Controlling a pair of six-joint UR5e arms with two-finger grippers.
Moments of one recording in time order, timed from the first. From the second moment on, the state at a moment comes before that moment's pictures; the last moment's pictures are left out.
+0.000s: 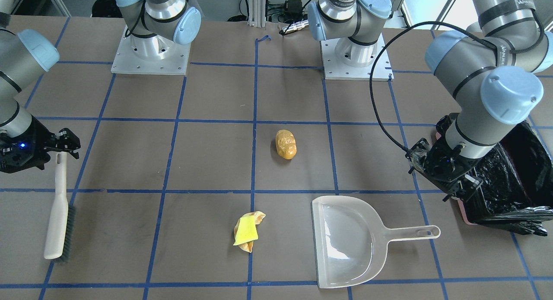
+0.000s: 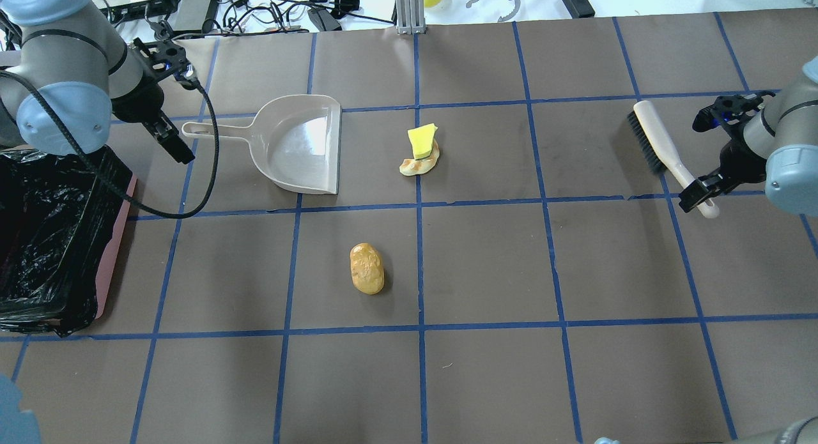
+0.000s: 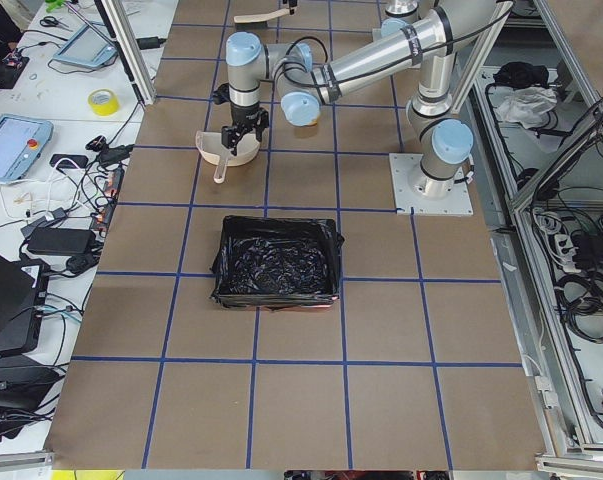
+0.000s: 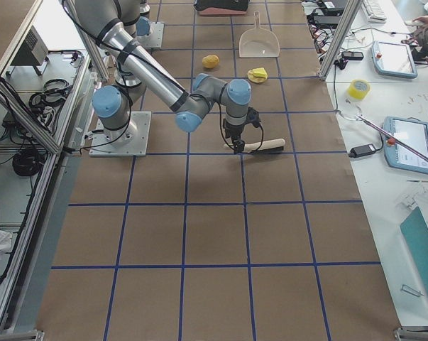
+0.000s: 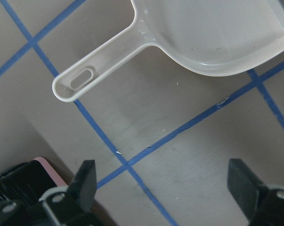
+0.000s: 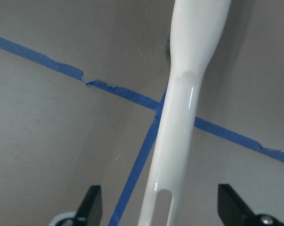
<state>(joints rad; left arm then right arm) -1.32 -1.84 -1.70 -1.07 1.62 1.27 1.08 -1.36 1.99 -2.21 -1.57 -0.89</state>
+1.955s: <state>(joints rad) -1.31 -2.09 -1.62 -0.89 1.49 1.79 1.09 -1.35 1.99 -2.26 -1.55 -0.86</state>
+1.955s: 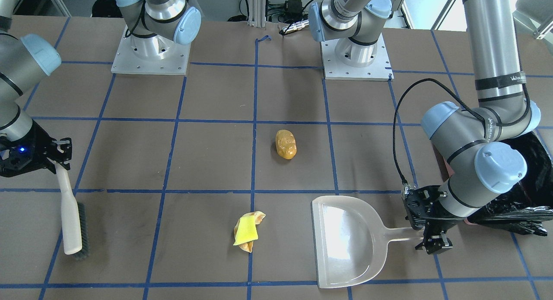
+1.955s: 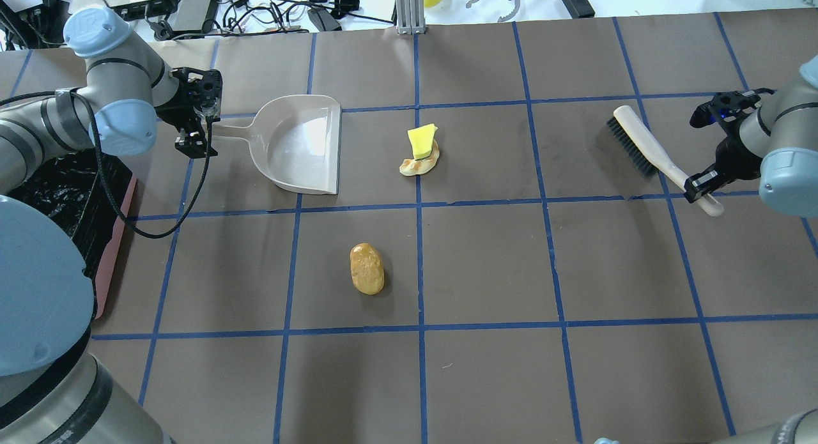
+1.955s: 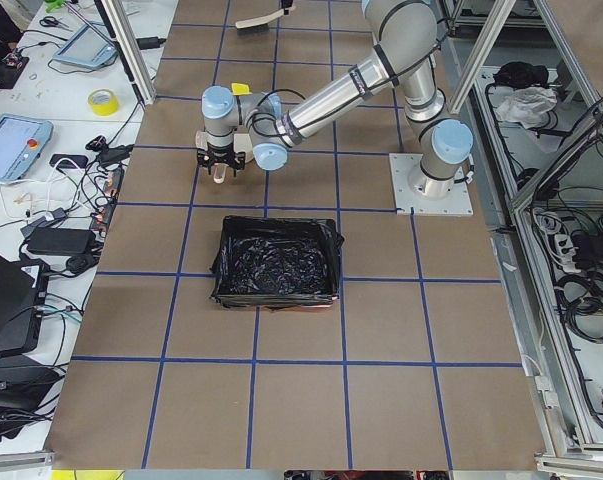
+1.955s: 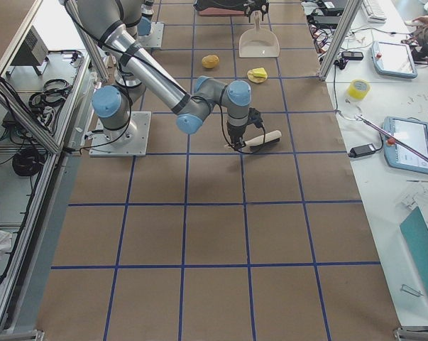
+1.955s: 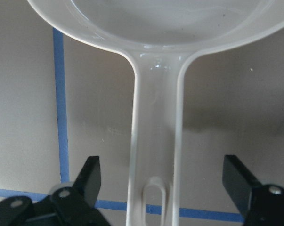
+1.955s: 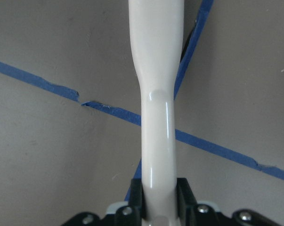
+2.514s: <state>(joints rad) -1.32 -2.07 -1.62 -0.88 1.50 1.79 1.26 -1.43 1.92 -2.16 -1.56 -0.55</state>
